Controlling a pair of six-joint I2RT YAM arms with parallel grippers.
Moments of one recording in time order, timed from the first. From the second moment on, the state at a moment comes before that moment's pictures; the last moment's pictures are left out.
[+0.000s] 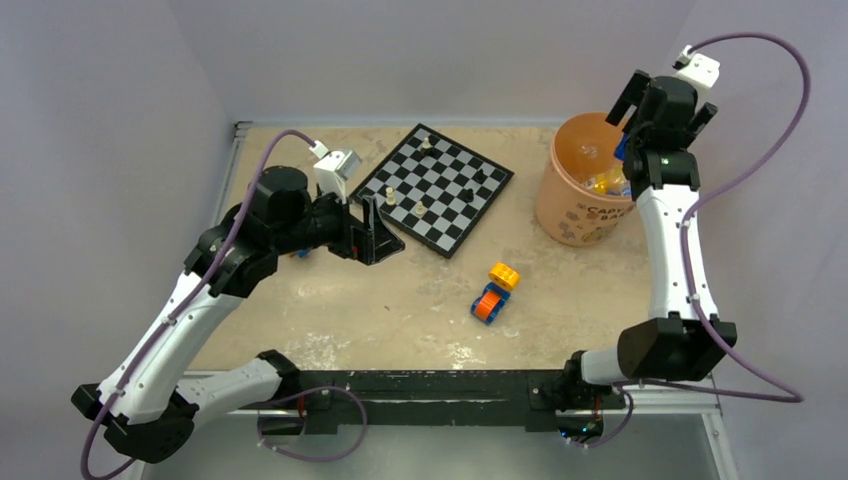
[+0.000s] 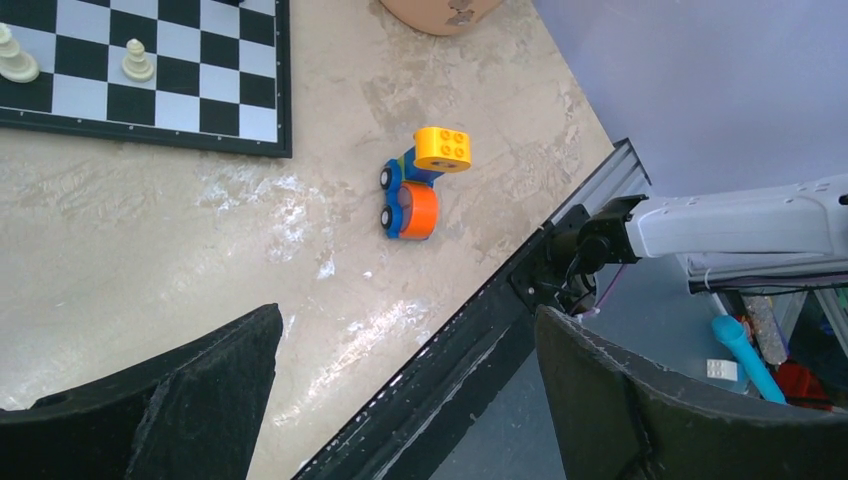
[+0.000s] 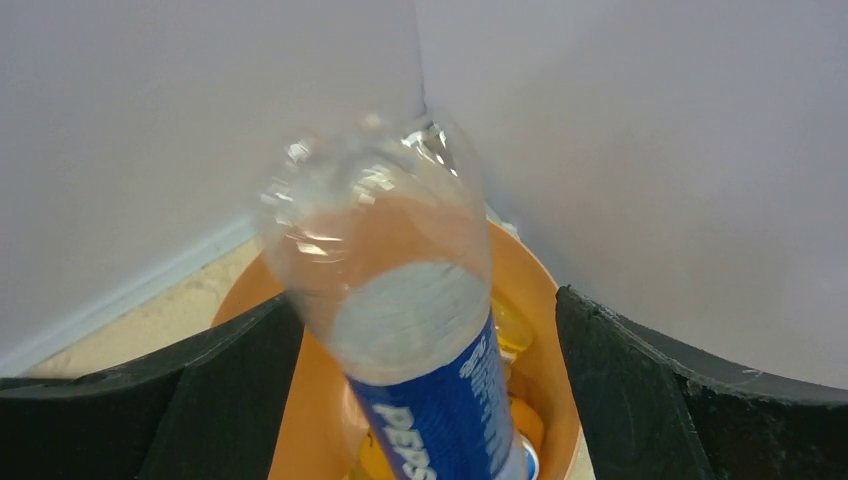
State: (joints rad) left arm -0.62 1.01 1.36 -0.81 0.32 -0.43; right arm -0.08 1.39 1.59 -0.42 0.49 0.22
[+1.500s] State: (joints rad) left arm -0.62 0.95 1.31 -0.92 0.15 -0.43; right arm -0.08 0.83 1.10 -0.71 0.42 0.34
